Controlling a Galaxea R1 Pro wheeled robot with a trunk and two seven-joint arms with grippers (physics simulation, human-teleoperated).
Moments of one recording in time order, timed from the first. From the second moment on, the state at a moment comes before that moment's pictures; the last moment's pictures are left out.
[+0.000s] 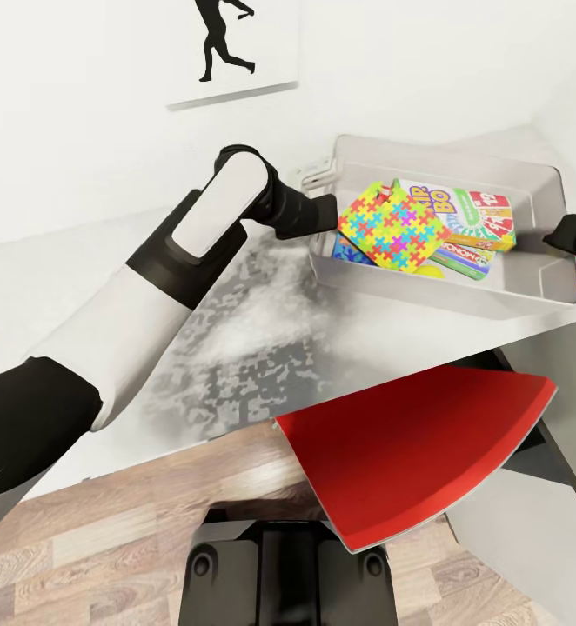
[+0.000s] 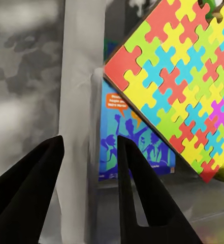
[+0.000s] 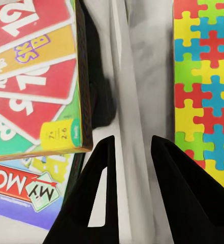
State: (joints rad) left arm -1.62 -0.16 -0.63 -1.00 1.43 0.85 0.73; right arm -1.26 -0.63 -0.01 -1.28 -0.99 1.05 -0.33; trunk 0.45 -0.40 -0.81
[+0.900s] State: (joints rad) left arm -1.62 -0.16 -0.63 -1.02 1.45 0.84 0.73; right arm -1.26 -0.63 -0.01 -1.28 -1.00 1.04 -0.33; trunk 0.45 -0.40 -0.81
